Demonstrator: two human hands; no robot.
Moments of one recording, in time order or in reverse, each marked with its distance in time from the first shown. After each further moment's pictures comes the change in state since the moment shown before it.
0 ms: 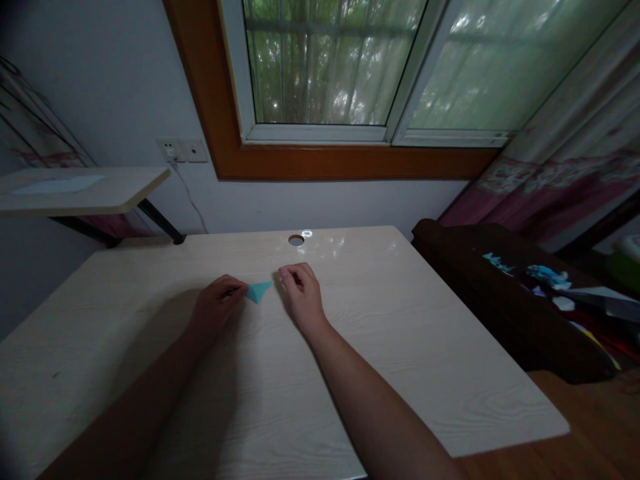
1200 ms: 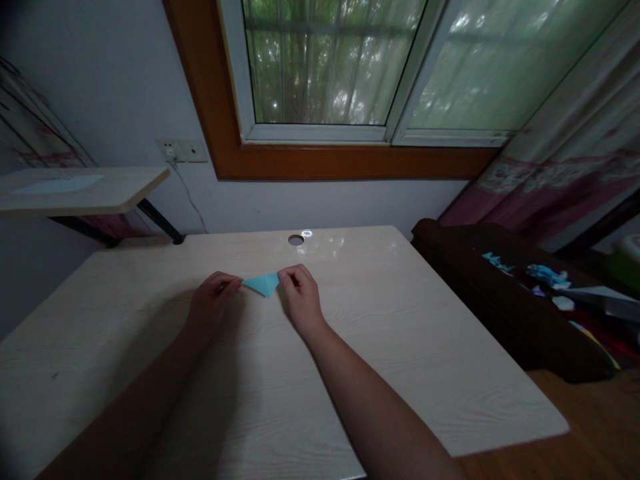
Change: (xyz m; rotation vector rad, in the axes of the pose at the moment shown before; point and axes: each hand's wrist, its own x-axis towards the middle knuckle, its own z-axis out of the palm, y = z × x) left_hand 0.000 -0.002 -0.002 -0.034 0.094 -0.146; right_hand -0.004 0.007 0.002 0.011 -0.031 0.010
